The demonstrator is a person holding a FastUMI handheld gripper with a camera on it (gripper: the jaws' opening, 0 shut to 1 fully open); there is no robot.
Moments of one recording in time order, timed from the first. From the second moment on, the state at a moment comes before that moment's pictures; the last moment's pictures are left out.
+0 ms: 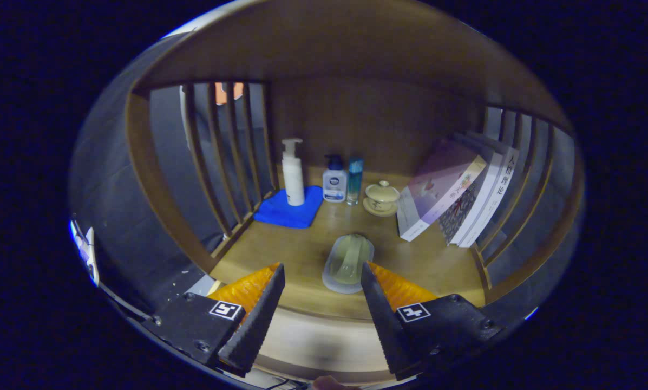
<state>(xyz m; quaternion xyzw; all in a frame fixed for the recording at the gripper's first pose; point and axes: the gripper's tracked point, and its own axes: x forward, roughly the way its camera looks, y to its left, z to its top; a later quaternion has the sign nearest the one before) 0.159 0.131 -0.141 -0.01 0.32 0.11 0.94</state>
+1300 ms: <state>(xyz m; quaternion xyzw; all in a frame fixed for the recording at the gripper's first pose) -0.040 0.100 -0.204 0.03 0.09 0.12 0.99</state>
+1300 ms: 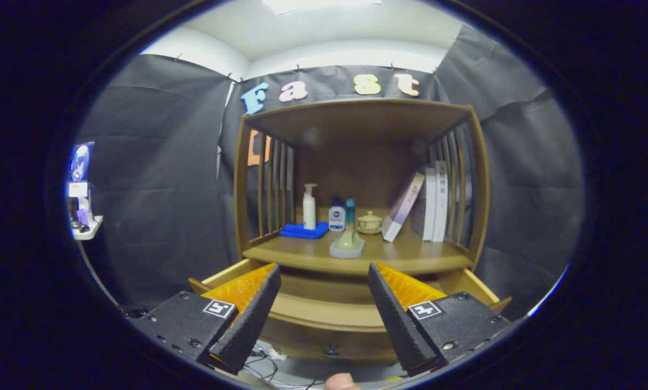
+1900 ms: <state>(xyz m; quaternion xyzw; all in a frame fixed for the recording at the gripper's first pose) -0.073 0.097 -0.289 0.01 0.12 0.08 0.99</state>
